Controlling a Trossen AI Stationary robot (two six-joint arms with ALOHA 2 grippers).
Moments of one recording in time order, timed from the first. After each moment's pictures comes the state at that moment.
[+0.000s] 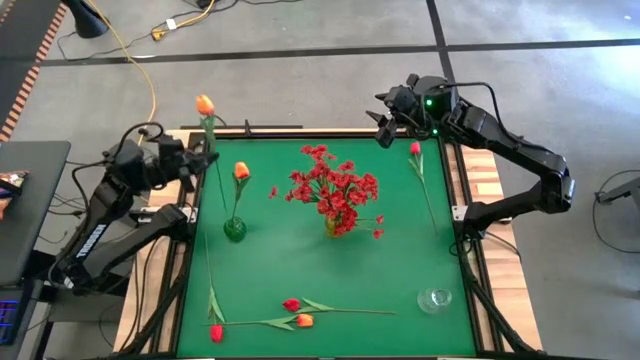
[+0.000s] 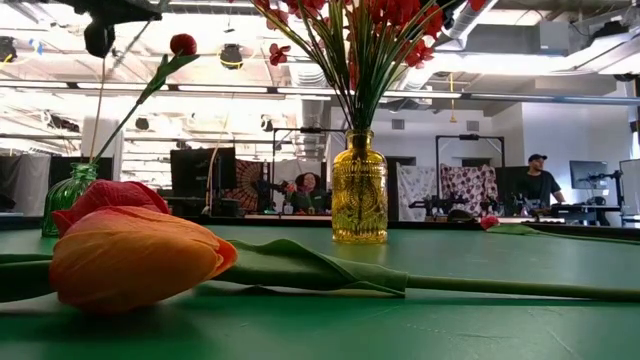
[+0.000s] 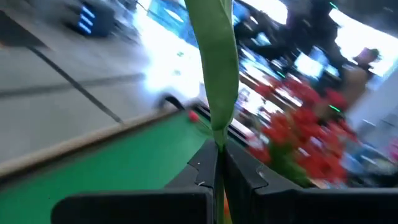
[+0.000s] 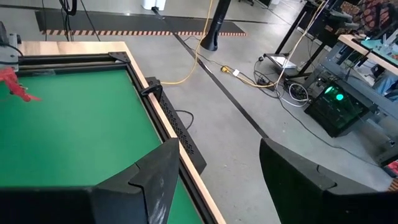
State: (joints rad) left arm 0.88 0.34 0.75 -0.51 0.45 -0.44; right arm -0.48 1.27 1.43 -0.52 0.18 -0.25
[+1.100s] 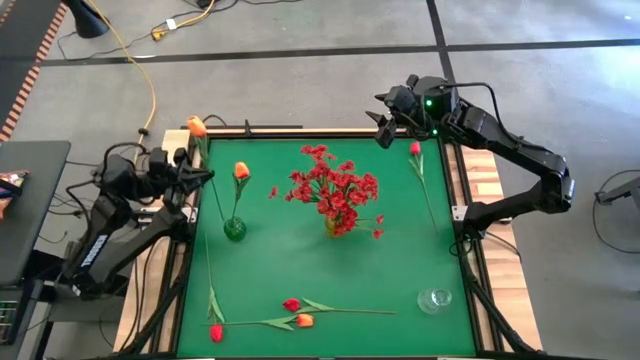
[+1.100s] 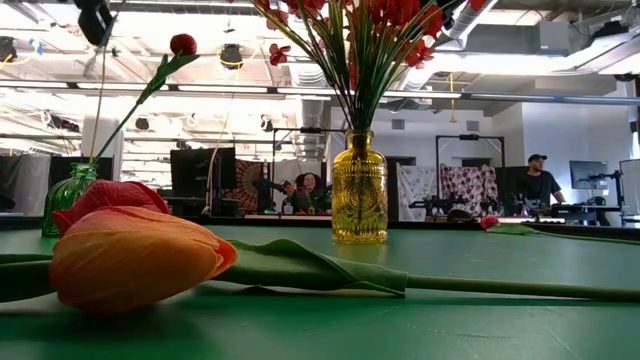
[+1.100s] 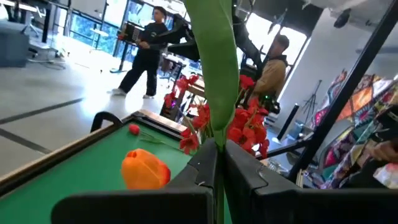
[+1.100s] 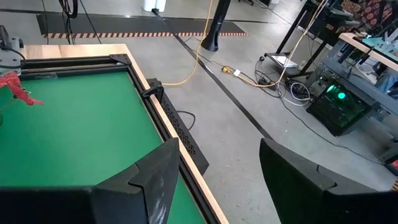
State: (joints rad) left arm 0.88 0.17 0.64 -0.36 0.70 -0.44; right arm -0.48 1.27 1.43 -0.52 0.18 -0.24
